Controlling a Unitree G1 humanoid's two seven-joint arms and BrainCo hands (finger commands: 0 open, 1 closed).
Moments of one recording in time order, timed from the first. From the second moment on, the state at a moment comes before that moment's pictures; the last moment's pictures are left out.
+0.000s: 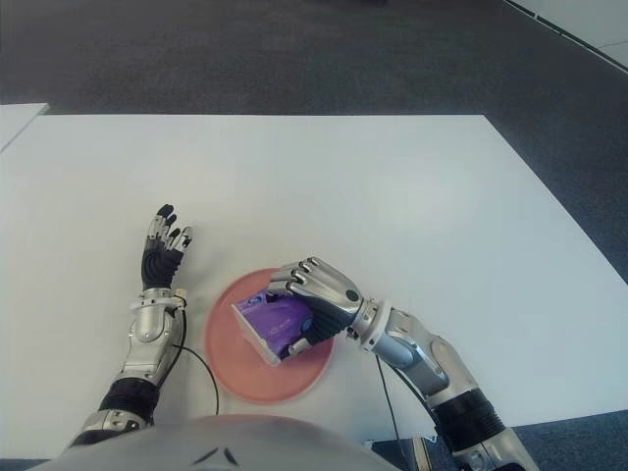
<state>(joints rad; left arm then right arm) -0.01 0.00 0.10 0.58 0.05 -0.63 0.18 0.05 -0.55 0.33 -0.11 -0.66 -0.76 0.05</state>
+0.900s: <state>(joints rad) -0.01 0.00 0.10 0.58 0.05 -0.64 0.18 0.15 -0.53 0.33 -0.30 -0.51 -0.41 0.32</state>
